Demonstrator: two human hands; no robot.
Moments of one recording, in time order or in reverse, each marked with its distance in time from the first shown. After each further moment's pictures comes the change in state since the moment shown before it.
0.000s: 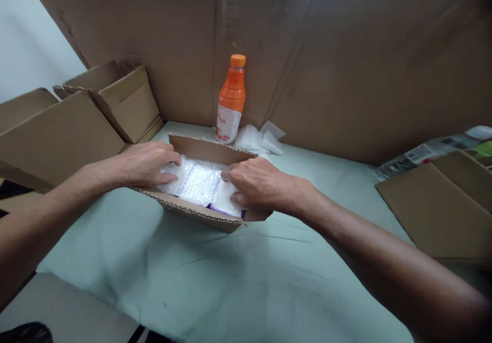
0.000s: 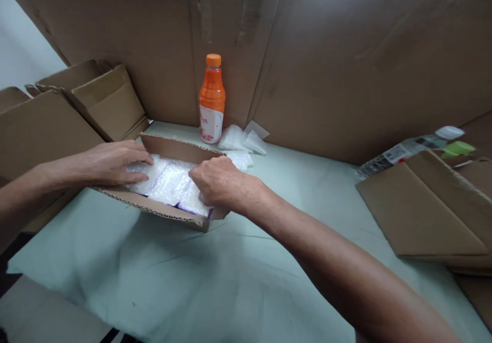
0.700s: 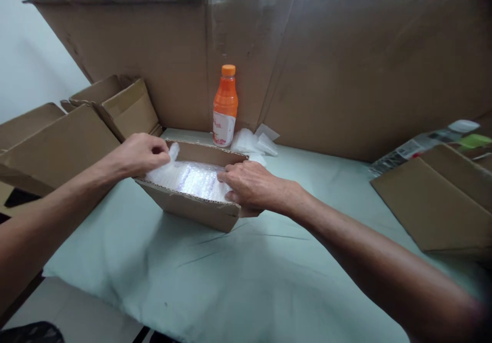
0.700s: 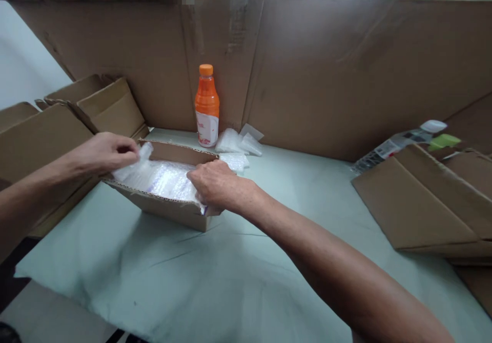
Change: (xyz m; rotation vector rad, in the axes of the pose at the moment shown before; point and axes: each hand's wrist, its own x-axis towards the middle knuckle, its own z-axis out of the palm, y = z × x) left_hand -0.007 0.030 -0.024 -0.173 0.158 -0.330; right_hand -0.009 -0.001 0.012 0.013 0.090 0.004
